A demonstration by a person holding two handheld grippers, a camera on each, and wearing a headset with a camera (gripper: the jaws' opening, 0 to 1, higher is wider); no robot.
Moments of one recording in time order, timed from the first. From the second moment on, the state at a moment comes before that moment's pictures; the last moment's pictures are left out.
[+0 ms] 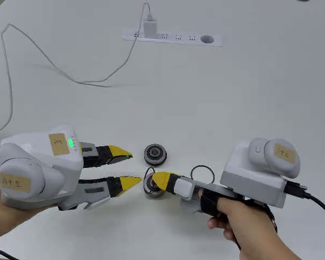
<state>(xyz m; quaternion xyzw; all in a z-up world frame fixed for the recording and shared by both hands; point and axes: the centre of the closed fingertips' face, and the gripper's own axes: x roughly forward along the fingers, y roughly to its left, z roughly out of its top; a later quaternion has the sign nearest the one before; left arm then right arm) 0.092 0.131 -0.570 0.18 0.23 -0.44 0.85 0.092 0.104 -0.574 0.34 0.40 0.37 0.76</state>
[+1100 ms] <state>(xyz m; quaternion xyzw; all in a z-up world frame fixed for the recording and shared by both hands) 0.095 0.126 -0.559 0.16 0.22 -0.43 0.86 0.118 0.002 -0.602 0.39 0.39 0.23 0.80</state>
